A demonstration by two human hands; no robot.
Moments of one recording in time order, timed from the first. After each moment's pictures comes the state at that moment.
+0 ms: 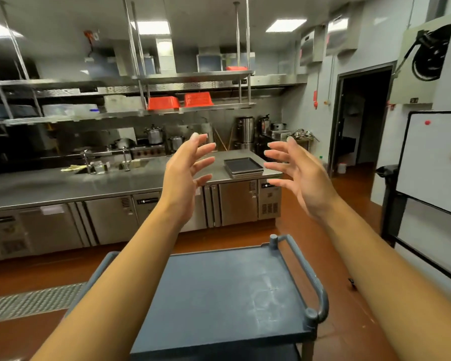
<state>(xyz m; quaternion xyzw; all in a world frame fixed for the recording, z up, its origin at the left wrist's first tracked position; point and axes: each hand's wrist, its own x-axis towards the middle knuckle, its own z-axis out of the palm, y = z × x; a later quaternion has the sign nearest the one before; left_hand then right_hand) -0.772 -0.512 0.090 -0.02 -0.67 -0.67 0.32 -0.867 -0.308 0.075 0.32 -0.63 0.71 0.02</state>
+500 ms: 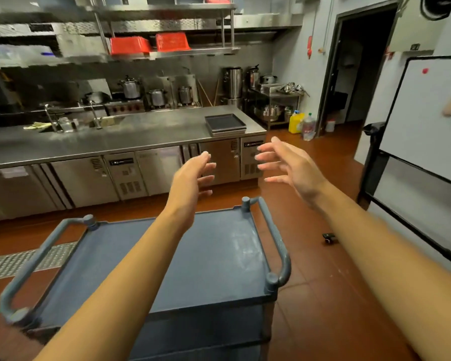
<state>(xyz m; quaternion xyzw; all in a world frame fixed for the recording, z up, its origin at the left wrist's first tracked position) -0.900 -0.431 -0.040 0.13 -0.69 -0.68 0.21 -0.995 -0.229 -0.022 0.26 -0.74 0.63 -0.05</state>
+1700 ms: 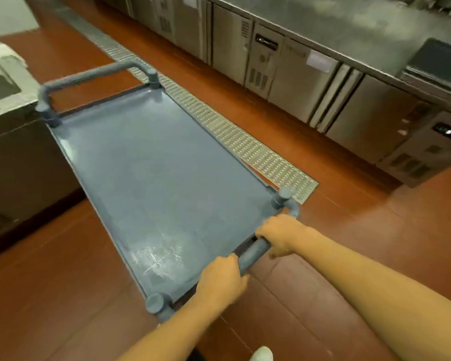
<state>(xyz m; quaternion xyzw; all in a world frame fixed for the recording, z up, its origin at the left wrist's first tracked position) -1.235 -0.264 -0.382 0.57 -0.75 -0.33 -0.07 -1.434 -0.325 -0.350 0.80 -0.50 -0.30 -0.15</state>
